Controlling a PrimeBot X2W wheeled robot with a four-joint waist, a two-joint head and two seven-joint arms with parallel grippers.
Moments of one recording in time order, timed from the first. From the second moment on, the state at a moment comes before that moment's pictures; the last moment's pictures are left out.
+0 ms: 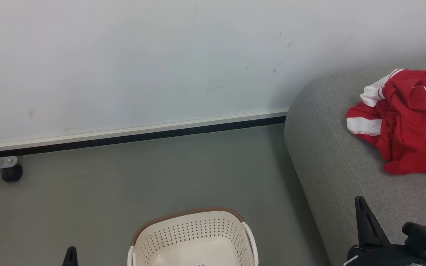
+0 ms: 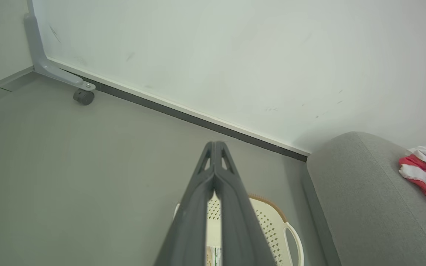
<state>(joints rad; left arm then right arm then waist) 0.20 0.18 -0.07 0.08 -0.68 0.08 -0.17 -0.01 -0.20 0.24 0.12 0.54 -0.08 -0.18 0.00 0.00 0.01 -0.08</state>
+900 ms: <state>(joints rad) 0.12 0.13 -0.01 0.15 -0.99 0.02 -0.07 -0.03 -0.15 0.11 0.18 0.90 -0.01 -0.07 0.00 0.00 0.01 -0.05</state>
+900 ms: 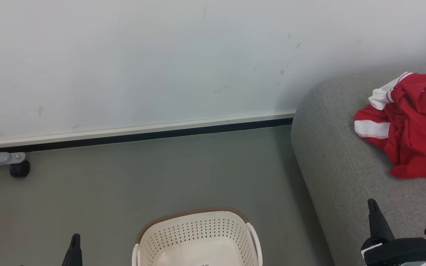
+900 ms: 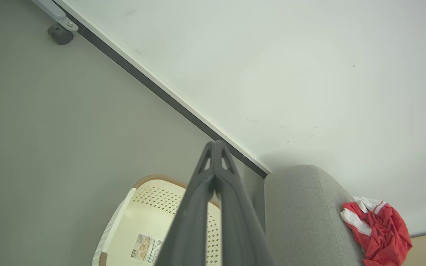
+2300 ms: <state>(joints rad) -0.04 0.06 0.07 0.26 -1.48 -0.10 0.08 -0.07 -0.06 -0.09 0.27 1.47 0.09 0.08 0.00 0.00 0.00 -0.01</state>
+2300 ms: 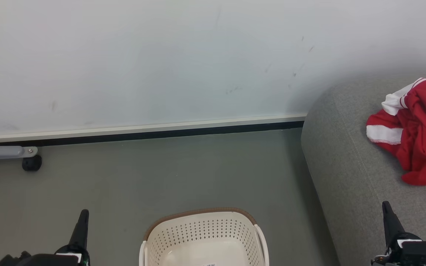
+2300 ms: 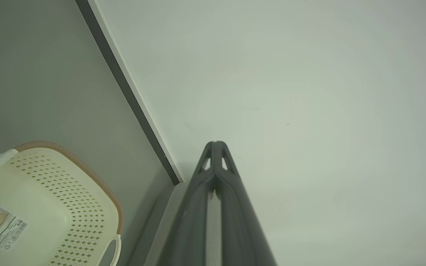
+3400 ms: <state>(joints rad) -0.08 0.04 0.09 0.29 -1.60 -0.12 0.11 -0.09 -0.04 -0.13 0.30 1.60 0.12 0.11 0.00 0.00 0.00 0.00</state>
